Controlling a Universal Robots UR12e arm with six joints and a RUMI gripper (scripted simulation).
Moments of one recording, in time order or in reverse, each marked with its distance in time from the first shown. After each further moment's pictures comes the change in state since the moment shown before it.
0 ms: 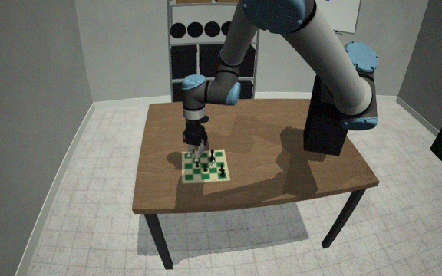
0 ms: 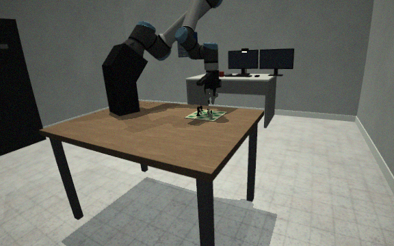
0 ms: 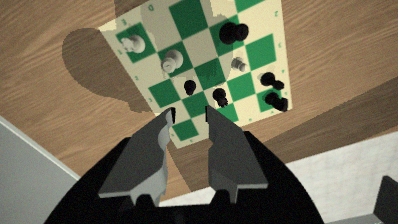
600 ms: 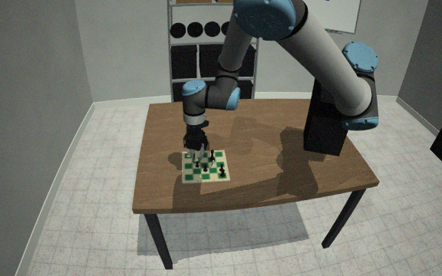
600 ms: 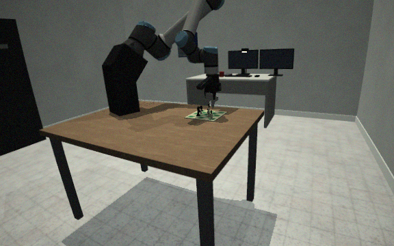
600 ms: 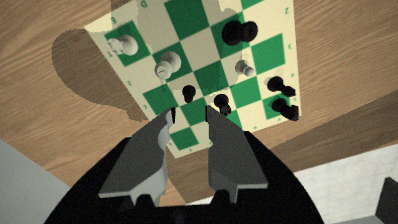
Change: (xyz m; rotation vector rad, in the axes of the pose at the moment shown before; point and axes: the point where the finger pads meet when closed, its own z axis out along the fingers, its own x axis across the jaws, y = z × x) arm 0.001 0.000 0.024 -0.001 0.002 0.001
